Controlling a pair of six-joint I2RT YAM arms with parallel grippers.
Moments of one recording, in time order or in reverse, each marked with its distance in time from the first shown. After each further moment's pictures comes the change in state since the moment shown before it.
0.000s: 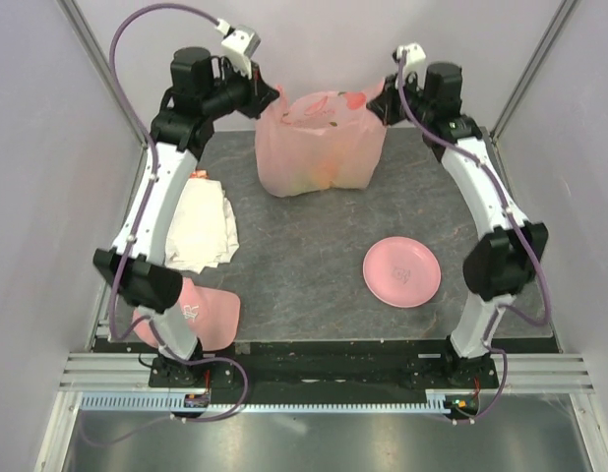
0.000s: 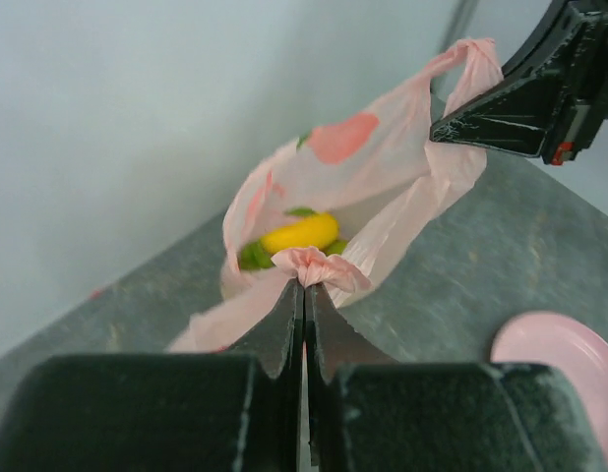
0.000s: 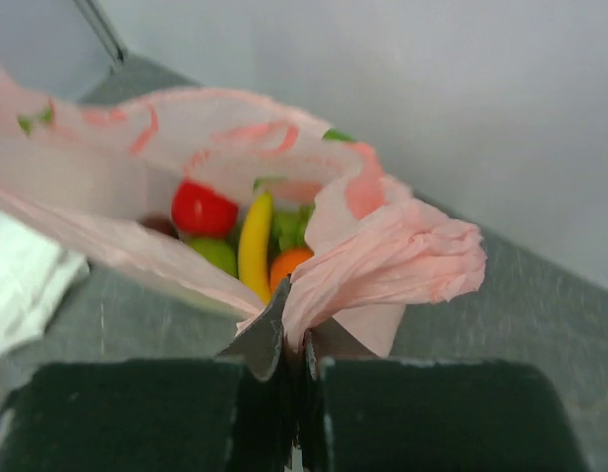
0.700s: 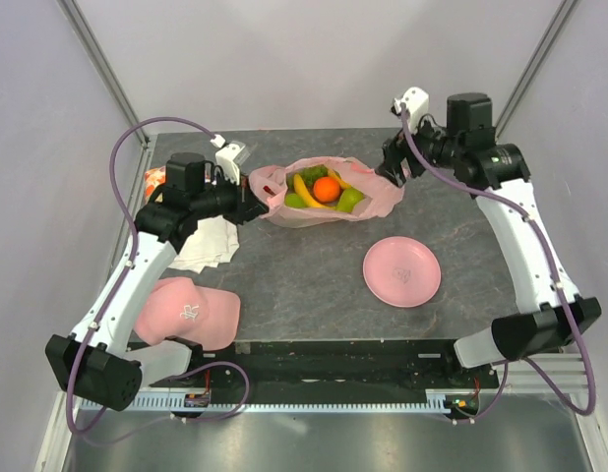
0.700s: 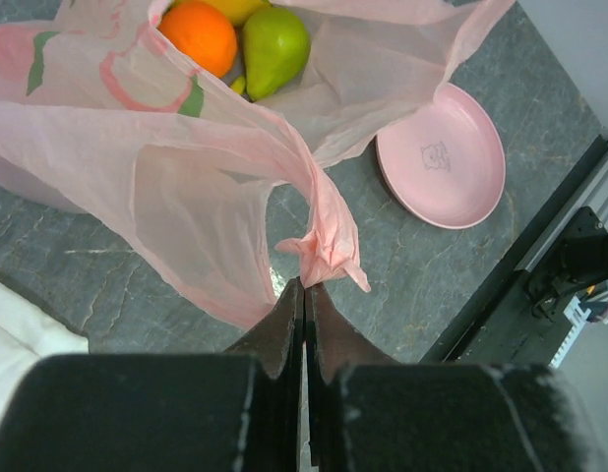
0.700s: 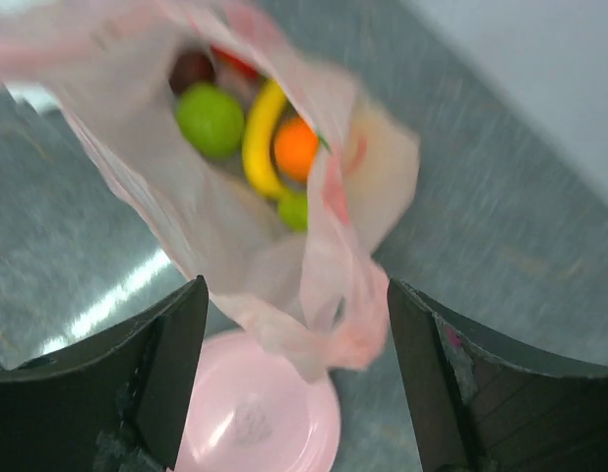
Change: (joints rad) left arm -0.014 -0.625 -0.940 -0.075 0.088 -0.100; right arm 0.021 -0.435 -0.334 -0.545 -0.027 -0.403
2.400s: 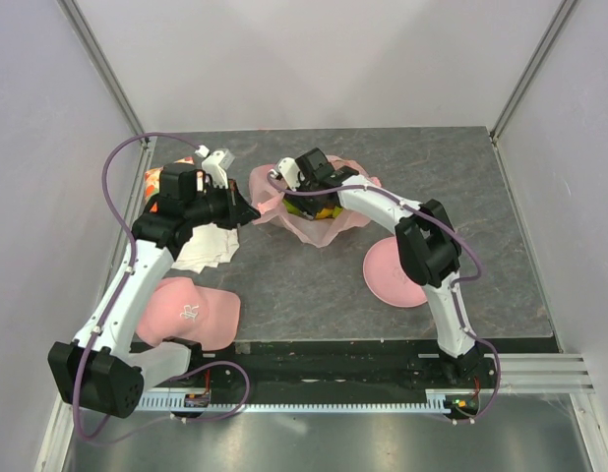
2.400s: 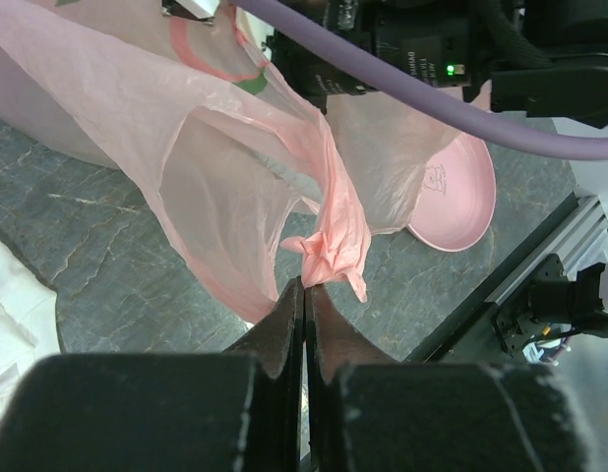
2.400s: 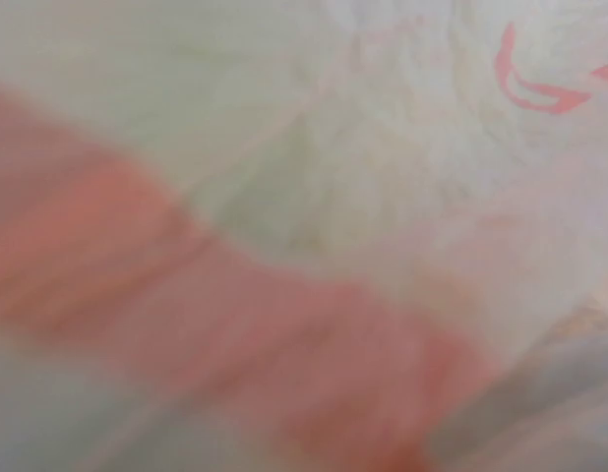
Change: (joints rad) left arm 0.075 -0.041 -0.113 0.058 -0.006 -0.164; right arm 0.444 0.736 0.201 0.283 0.442 0.020
